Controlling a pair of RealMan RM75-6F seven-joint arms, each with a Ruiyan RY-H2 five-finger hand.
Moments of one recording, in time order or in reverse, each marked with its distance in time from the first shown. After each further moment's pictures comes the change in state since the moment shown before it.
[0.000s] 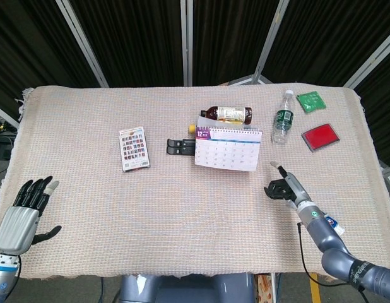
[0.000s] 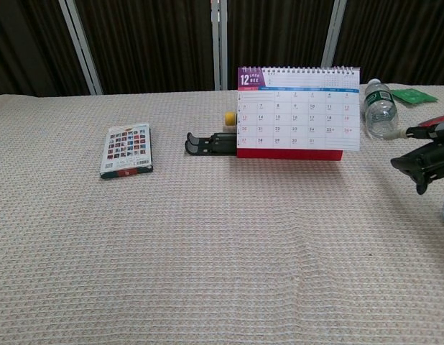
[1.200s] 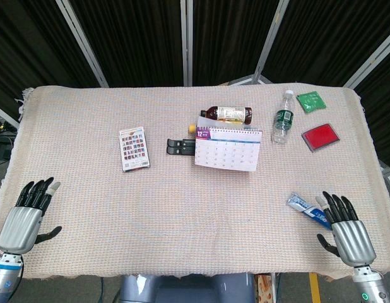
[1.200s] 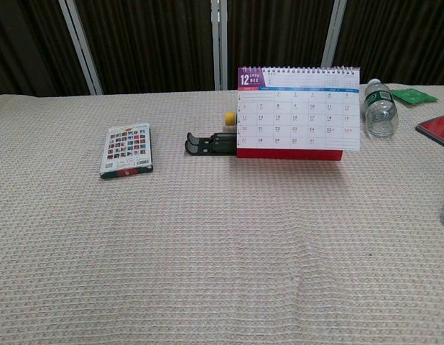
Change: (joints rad) left arm 0.000 -0.021 -0.005 -0.005 -0.041 -0.025 0.064; right arm -0.508 0.019 -0.286 0.146 -0.977 0.834 -0.392
